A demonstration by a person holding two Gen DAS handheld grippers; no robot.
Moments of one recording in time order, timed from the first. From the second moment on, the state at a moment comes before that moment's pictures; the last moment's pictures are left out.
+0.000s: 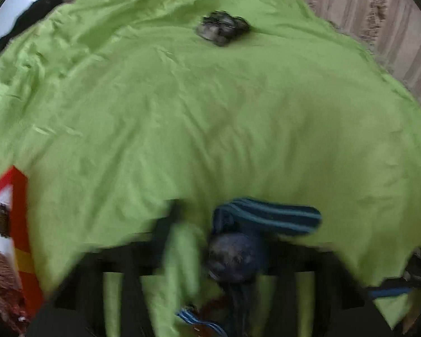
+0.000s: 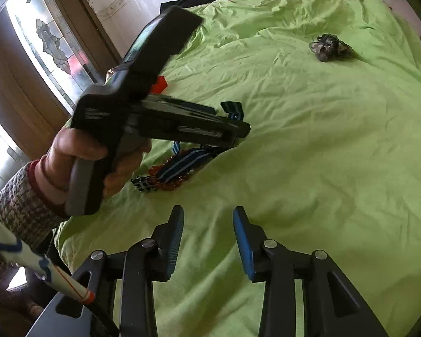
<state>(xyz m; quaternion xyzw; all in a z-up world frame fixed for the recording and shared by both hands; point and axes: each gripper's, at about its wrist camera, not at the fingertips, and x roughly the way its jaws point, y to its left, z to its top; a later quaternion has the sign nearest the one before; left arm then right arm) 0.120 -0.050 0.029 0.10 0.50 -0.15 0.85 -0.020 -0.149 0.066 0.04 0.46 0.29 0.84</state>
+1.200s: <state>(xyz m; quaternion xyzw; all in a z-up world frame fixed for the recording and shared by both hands) 0.053 0.094 0.080 -0.04 0.46 -0.07 0.88 0.020 -0.069 0.040 -0.02 0.47 0.25 0.85</state>
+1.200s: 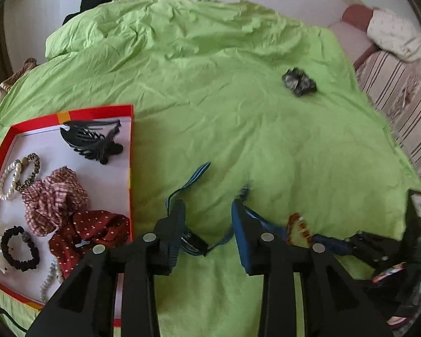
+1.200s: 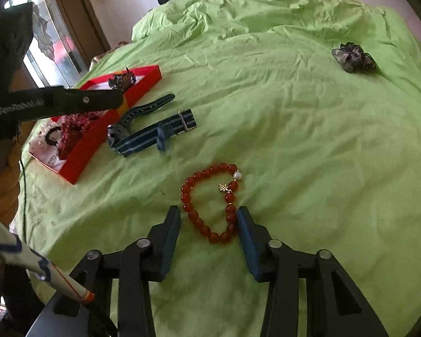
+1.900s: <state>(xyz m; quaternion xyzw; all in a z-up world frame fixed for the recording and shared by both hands) 0.068 0.027 0.051 -0.01 0.53 -0.20 0.82 0.057 -0.181 0.057 0.00 0.48 0.04 0.88</state>
